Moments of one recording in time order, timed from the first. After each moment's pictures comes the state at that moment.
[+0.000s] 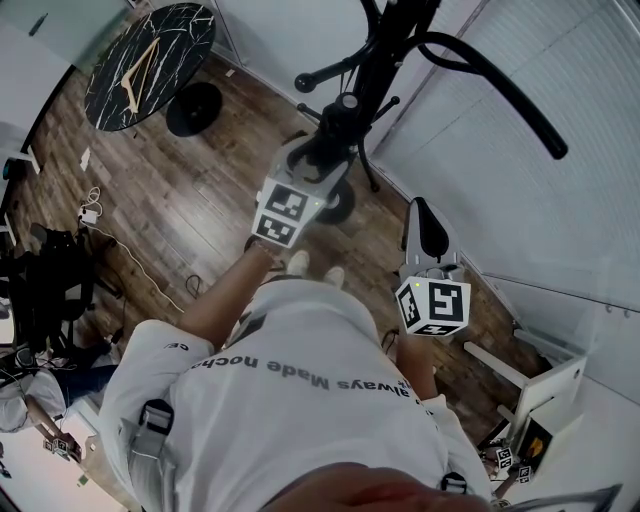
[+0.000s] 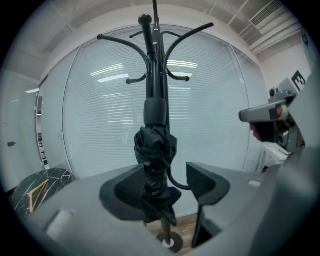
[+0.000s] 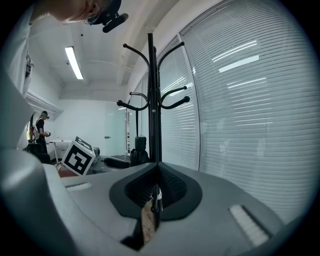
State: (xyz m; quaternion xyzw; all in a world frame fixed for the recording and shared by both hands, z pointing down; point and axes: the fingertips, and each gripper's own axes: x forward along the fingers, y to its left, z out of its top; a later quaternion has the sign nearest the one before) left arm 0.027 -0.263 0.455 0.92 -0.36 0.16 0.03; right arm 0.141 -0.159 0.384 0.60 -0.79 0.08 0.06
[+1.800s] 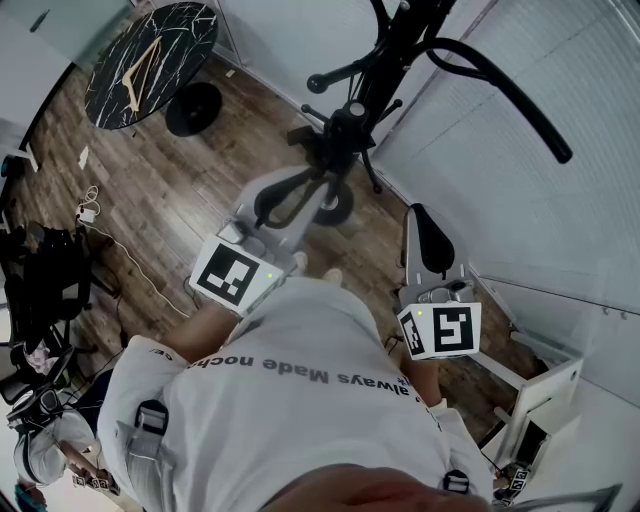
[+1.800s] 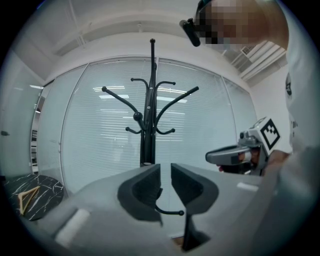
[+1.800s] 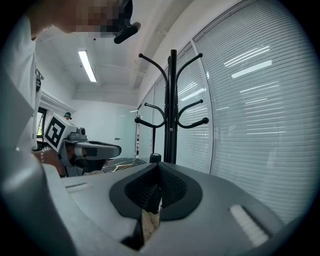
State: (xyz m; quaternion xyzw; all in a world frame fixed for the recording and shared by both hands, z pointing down) left arm -0.013 -0.175 0.321 0.94 -0.33 0.04 0.02; right arm 0.103 -0.141 0.323 0.55 -0.83 0.03 0.07
